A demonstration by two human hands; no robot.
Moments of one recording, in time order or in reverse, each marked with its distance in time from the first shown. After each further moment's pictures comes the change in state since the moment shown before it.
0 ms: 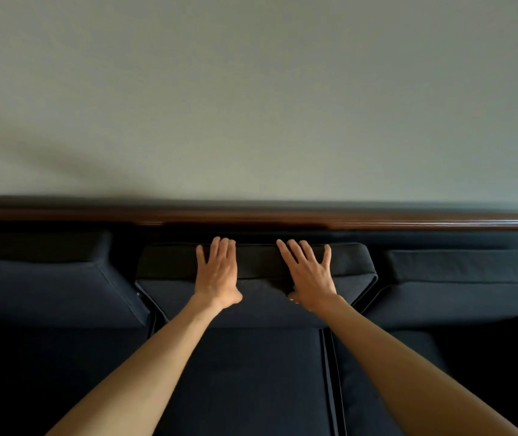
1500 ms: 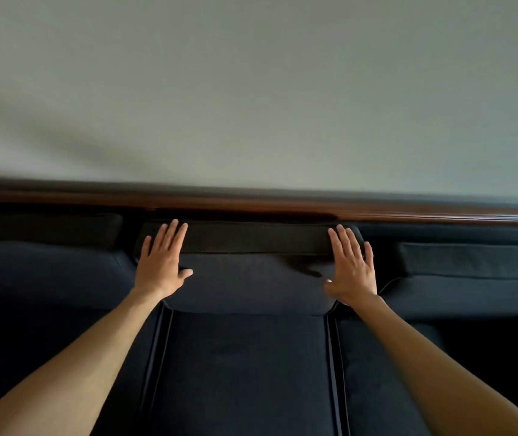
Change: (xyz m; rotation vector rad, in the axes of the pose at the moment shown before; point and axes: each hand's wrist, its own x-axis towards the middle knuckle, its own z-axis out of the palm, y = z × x) left_hand -0.029 -0.127 0.027 -0.088 0.079 -0.115; right_hand -0.028 0.048 0.013 0.109 0.011 0.237
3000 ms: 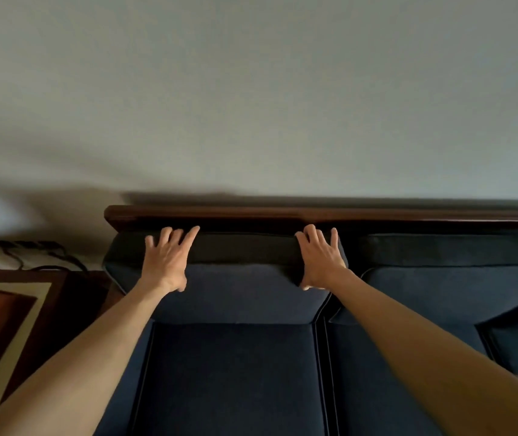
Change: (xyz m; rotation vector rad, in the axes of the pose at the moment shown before) left_hand 0.005 -0.483 -0.082 0.287 -0.154 0.025; right_hand 0.064 -0.563 -0.012 -0.158 -0.143 -0.212
